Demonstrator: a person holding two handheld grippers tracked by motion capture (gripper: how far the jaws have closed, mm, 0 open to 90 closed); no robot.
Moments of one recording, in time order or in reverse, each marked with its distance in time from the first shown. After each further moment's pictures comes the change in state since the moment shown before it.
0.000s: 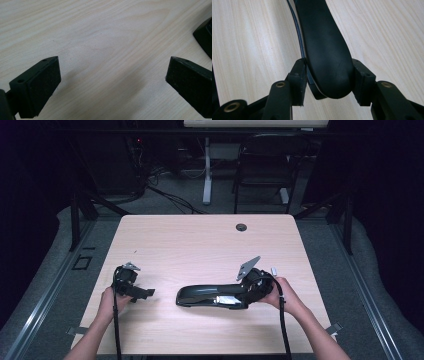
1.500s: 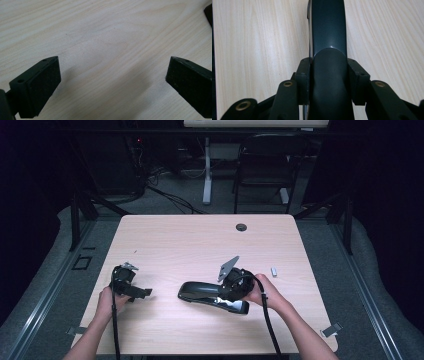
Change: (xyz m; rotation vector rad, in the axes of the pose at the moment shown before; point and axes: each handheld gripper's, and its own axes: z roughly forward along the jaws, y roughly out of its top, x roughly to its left) left arm 0.008 -0.002 0.001 0.019 0.042 -0.011; right arm 0.011 0.041 0.026 -0.015 0.047 -0.122
